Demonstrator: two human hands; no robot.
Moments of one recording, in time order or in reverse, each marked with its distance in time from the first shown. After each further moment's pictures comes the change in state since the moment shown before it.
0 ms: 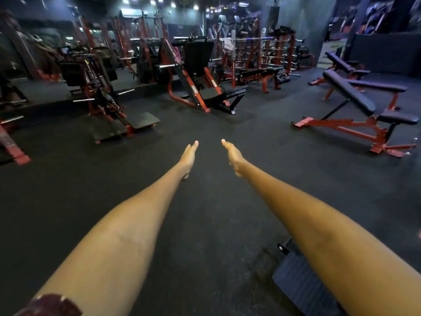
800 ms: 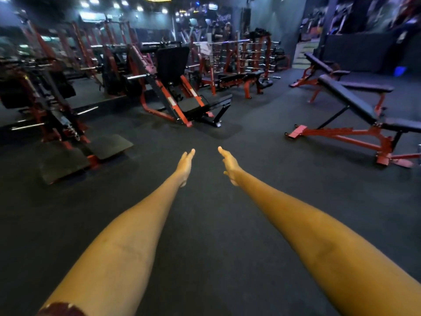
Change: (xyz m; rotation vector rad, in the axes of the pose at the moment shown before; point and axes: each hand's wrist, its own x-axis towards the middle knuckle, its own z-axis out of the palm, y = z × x) left_hand 0.543 0.100 0.009 0.014 -0.081 -0.039; right_hand 0.517 -0.088 -0.009 0.099 0.097 0.038
